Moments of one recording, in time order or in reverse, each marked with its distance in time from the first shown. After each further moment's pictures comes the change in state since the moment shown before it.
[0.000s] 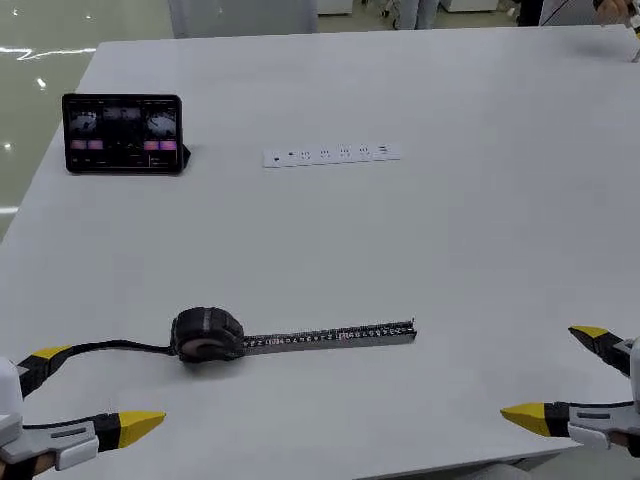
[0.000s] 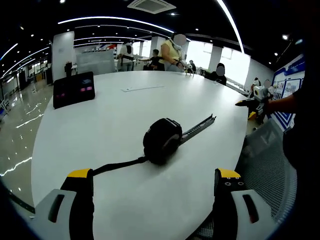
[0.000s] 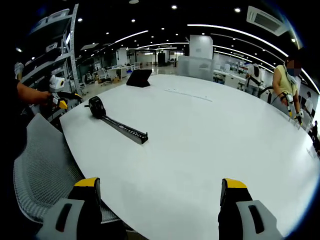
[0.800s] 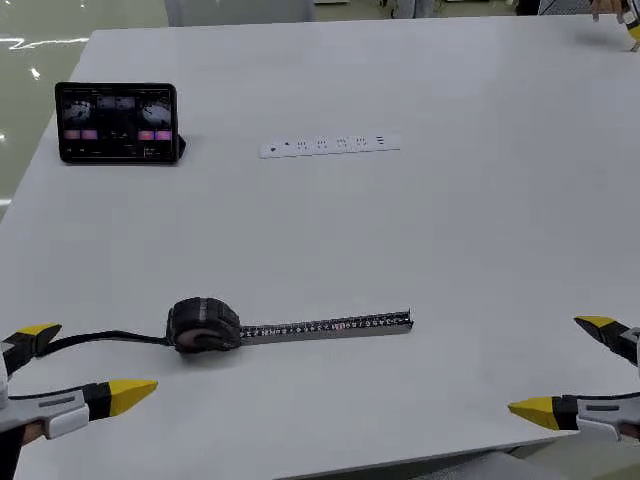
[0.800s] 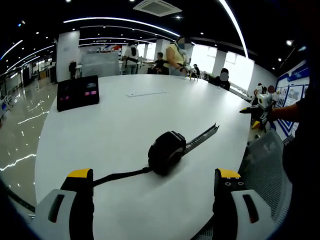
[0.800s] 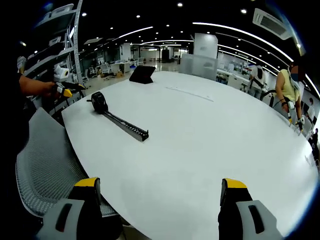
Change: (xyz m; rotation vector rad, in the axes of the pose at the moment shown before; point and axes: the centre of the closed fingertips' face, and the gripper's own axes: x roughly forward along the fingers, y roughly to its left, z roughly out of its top) left arm 0.000 0.007 0.029 -0.025 -0.016 0.018; right arm -0.003 -0.002 0.008 -0.059 0.036 0.010
